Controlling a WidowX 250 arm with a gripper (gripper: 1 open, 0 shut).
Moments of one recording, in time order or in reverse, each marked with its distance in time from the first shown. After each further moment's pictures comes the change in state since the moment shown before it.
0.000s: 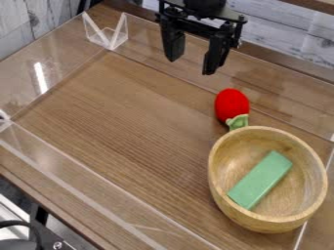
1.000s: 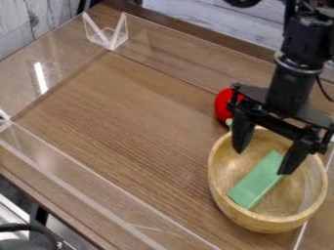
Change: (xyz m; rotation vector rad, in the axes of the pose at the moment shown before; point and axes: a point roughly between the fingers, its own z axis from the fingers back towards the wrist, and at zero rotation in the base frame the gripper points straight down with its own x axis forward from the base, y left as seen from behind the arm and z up) arm -0.042 -0.111 -0.049 -0.001 0.081 -0.022
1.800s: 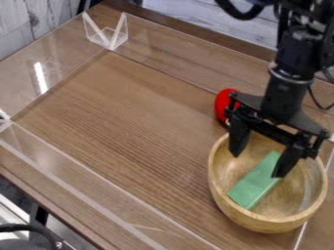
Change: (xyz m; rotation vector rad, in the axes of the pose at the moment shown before) arm 0.010 0.004 -0.019 0.011 0.015 -0.028
